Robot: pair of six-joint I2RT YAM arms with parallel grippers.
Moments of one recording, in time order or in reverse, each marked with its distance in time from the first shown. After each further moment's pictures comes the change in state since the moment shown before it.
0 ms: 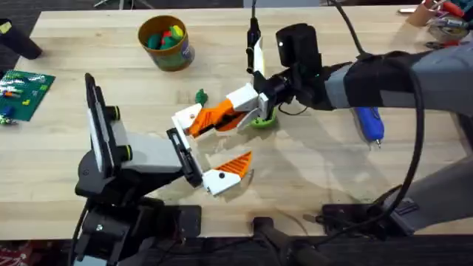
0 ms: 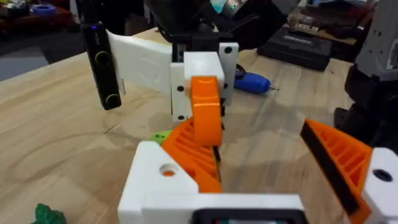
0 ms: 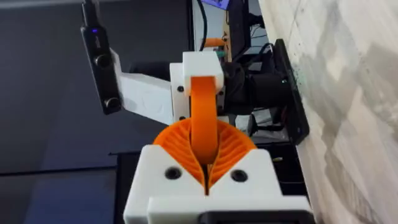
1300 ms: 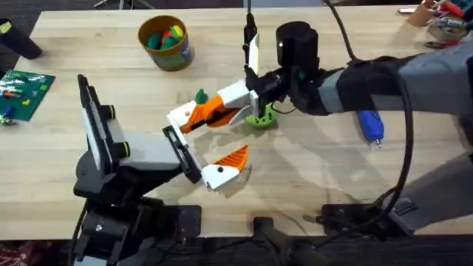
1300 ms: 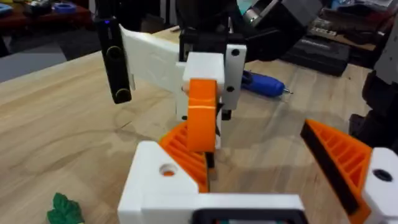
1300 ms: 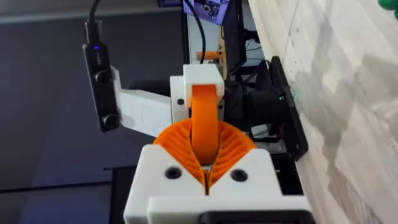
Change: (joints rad) left arm 0.014 0.000 0.000 0.003 -0.044 -0.013; right arm 0.032 0.025 -0.019 0.278 0.090 0.225
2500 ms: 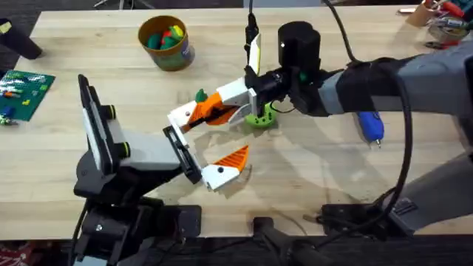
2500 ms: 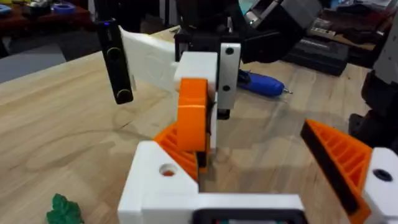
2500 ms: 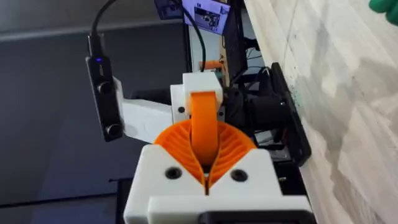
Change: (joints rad) left arm 0.000 0.000 0.000 0.000 0.002 0.003; right arm 0.000 0.001 -0.010 0.058 0.035 0.078
